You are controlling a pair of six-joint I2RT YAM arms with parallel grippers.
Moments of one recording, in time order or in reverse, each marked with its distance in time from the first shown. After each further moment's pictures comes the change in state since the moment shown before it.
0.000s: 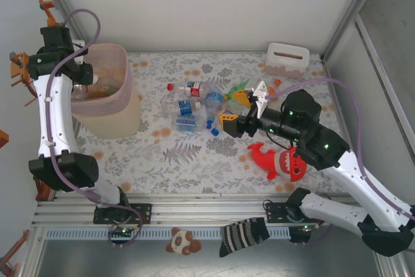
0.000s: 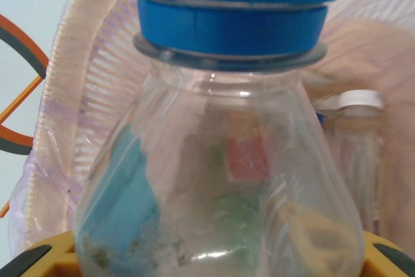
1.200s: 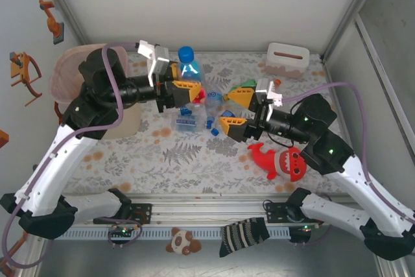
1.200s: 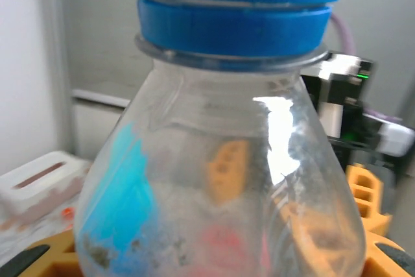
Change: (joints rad) left arm -0.814 -0.425 -0.310 0.766 0.937 -0.280; right arm 0.000 -0.061 -0.035 0.191 -0.164 0.092
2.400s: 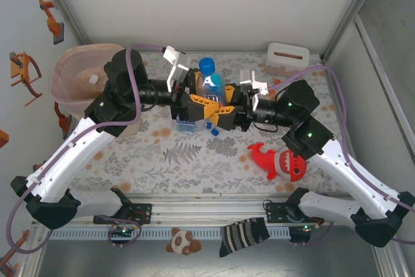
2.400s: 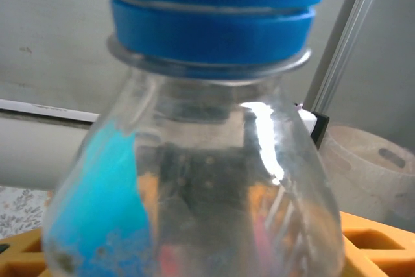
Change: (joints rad) left arm -0.127 0.079 -0.058 0.207 0.219 -0.126; right arm -0.018 0.177 0.048 0.240 -0.256 0.077
